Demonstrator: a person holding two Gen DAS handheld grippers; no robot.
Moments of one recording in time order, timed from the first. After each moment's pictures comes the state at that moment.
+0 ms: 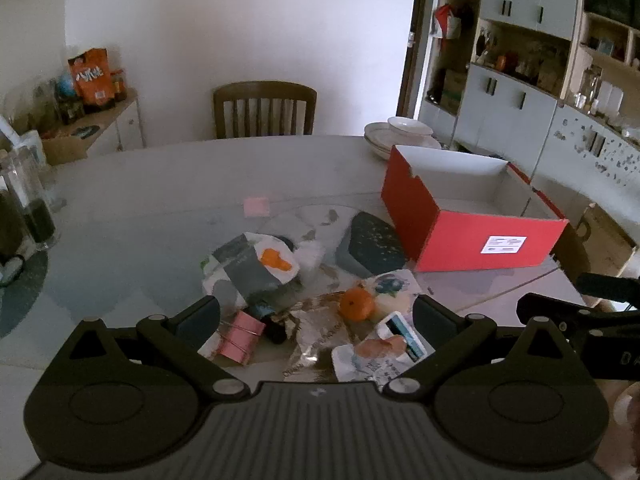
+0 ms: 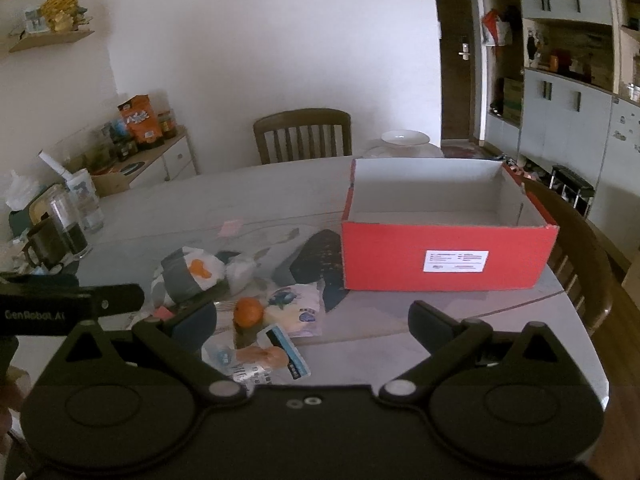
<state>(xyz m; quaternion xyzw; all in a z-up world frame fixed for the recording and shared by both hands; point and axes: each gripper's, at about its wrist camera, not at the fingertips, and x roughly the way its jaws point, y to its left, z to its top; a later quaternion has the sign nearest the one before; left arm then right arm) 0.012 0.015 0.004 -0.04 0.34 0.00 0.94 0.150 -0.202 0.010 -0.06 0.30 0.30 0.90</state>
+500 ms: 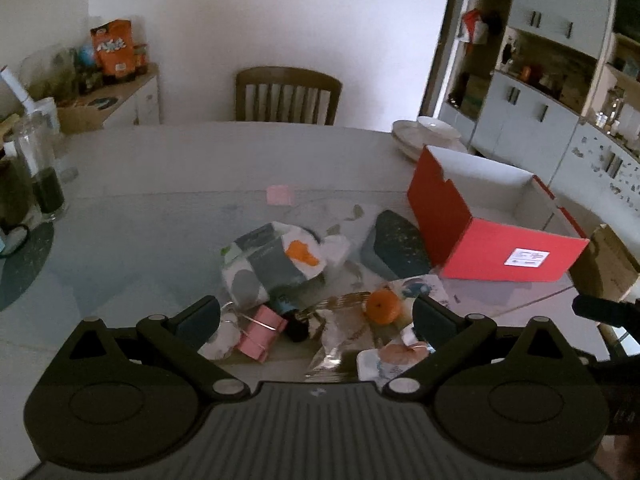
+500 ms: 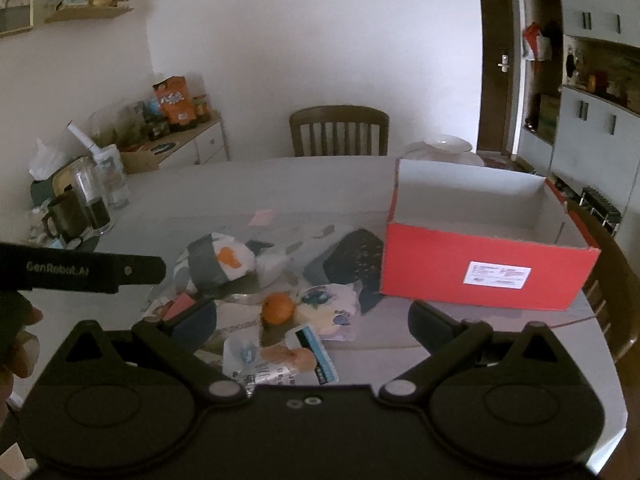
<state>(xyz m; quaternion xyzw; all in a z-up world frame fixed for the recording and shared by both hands) 0.026 0.046 -0.009 -0.09 0.35 0.05 0.93 0.149 -0.176 -0.001 -0.10 0.29 0.35 0.89</state>
